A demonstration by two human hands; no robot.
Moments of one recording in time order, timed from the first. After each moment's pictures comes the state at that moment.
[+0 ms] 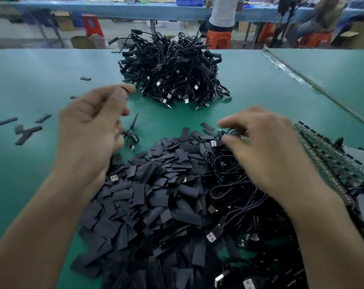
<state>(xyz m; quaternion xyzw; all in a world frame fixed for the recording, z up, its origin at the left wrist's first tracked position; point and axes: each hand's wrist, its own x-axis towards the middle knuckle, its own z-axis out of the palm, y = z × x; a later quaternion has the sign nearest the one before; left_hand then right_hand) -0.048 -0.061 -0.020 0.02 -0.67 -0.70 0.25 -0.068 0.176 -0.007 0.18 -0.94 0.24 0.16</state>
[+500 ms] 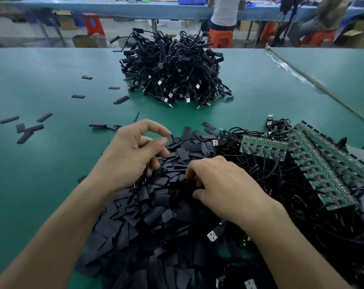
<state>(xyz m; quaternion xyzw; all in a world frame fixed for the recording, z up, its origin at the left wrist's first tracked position) -0.058 -0.054 -0.058 -0.01 -0.82 -0.57 0.07 -0.061 0.142 -0.056 0.27 -0.95 0.12 -0.08</state>
